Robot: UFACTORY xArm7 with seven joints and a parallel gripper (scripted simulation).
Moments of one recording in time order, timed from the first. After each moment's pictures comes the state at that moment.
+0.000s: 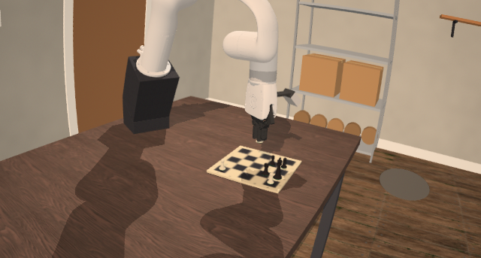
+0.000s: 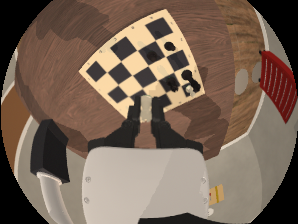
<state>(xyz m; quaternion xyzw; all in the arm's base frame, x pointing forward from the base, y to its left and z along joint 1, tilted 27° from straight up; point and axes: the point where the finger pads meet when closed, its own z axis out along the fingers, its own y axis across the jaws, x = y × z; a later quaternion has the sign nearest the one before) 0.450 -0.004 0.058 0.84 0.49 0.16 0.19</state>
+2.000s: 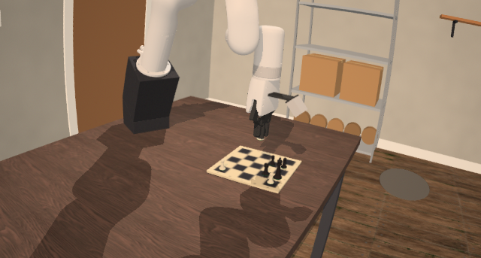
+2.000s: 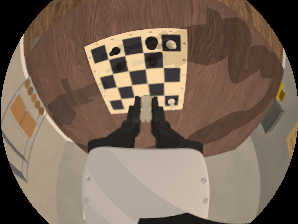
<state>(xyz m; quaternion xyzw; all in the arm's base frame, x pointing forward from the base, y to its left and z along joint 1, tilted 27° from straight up) 0.454 -0.023 0.085 0.98 -0.03 0.21 0.07</state>
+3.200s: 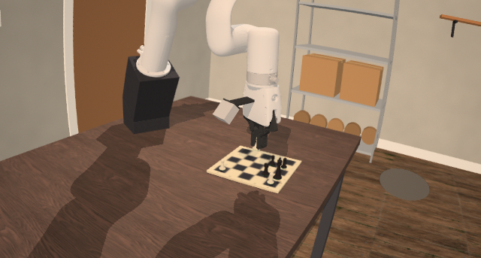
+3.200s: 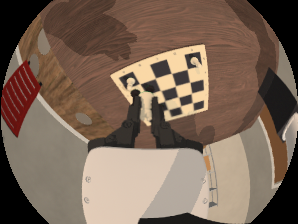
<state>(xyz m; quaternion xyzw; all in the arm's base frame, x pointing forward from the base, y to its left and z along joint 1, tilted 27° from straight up) 0.476 -0.082 0.103 0.56 -0.79 0.17 -0.15</state>
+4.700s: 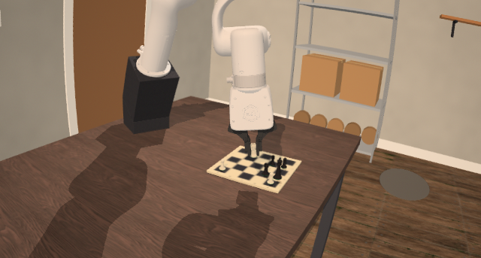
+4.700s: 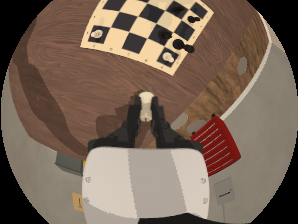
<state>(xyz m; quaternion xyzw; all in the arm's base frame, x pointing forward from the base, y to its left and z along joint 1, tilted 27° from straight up) 0.484 -0.131 0.116 -0.48 -0.83 -0.09 -0.26</state>
